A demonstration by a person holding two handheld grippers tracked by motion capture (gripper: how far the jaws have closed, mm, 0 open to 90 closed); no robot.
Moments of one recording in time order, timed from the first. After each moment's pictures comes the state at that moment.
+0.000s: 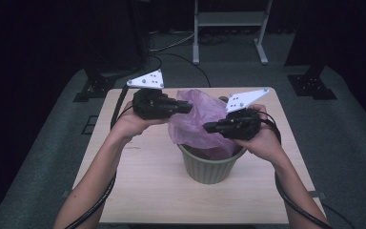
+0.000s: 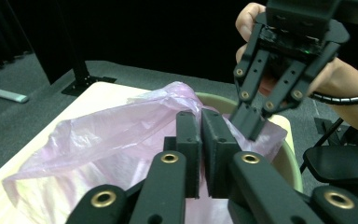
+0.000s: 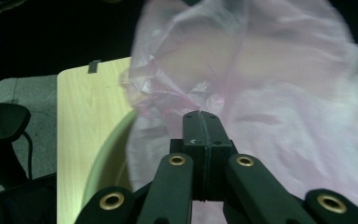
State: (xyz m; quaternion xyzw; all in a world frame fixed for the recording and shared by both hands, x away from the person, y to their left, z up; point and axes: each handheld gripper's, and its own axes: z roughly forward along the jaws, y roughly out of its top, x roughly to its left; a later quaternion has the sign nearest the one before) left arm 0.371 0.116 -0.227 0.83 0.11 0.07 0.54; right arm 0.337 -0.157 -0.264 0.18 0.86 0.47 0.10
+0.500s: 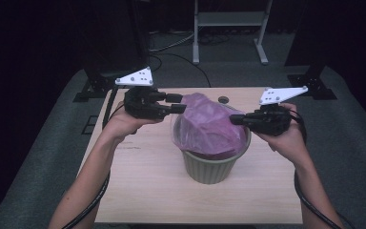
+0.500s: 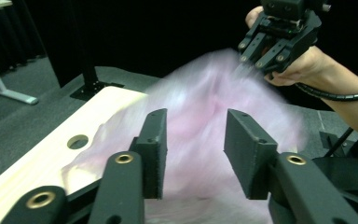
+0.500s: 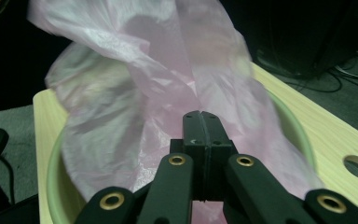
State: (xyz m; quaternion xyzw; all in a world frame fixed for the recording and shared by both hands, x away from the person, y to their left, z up) left arm 0.374 0.135 -0.227 0.81 0.13 0.08 0.56; right arm 0.340 -0.224 -0.265 0.24 0.82 0.50 0.12
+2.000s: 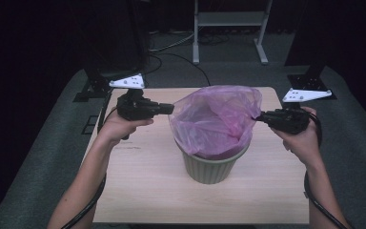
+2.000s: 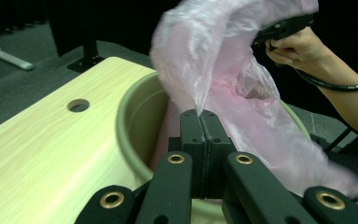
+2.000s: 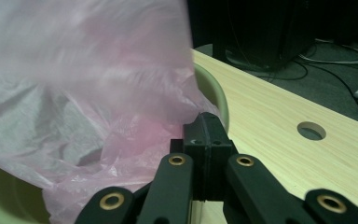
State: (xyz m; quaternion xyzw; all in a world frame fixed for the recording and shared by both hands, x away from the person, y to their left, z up) left arm 0.385 0.166 -0.249 0.81 0.19 0.05 0.55; right arm 0.356 -0.277 -0.291 0.32 0.78 0.52 0.14
